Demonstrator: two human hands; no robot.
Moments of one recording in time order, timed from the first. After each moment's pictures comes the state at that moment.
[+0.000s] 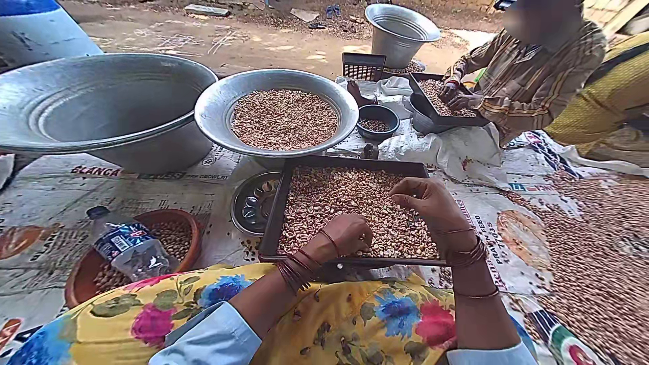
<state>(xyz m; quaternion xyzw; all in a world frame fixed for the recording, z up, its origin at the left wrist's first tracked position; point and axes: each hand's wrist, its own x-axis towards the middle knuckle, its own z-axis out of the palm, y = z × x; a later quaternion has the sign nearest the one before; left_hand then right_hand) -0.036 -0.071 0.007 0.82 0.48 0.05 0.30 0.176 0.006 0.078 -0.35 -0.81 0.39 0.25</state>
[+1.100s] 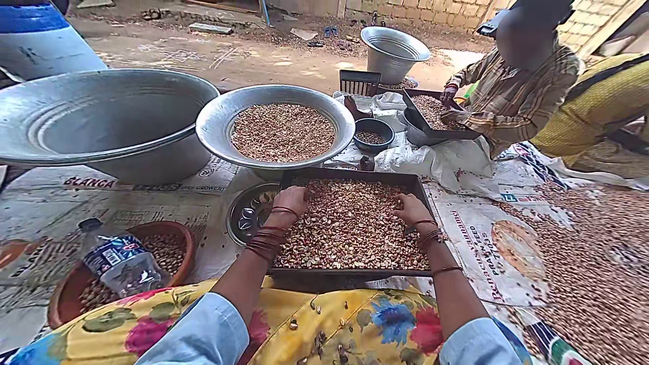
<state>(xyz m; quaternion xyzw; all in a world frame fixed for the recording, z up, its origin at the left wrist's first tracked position) -0.144 -0.029 0.009 0.55 0.80 0.04 0.22 0.169 0.077 0.009 -0.61 -0.76 0.21 -0.04</state>
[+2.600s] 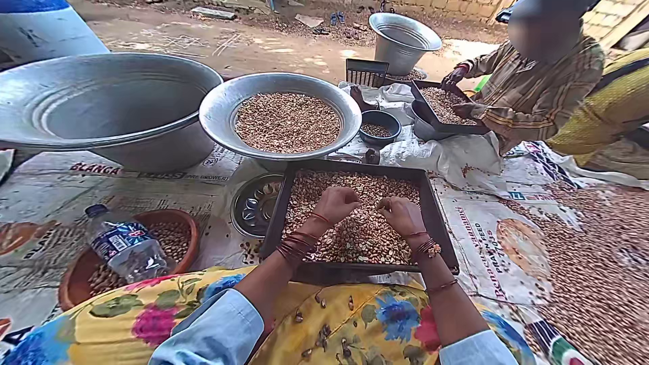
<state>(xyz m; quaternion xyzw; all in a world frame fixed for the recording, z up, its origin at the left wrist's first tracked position) -0.072 -0.035 0.011 0.65 0.64 0.28 0.31 0.127 0.016 0.030 -0.53 -0.83 0.16 -0.05</state>
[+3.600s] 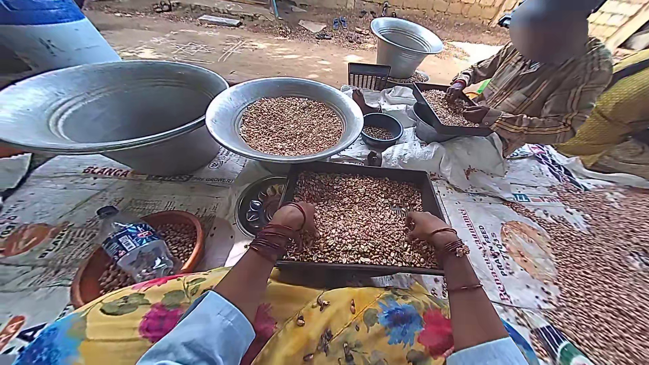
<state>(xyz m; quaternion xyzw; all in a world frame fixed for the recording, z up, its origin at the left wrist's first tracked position) -0.129 -0.048 0.014 0.58 0.72 -0.18 0.34 0.177 0.040 0.023 -0.57 -0.76 0.20 -0.23</state>
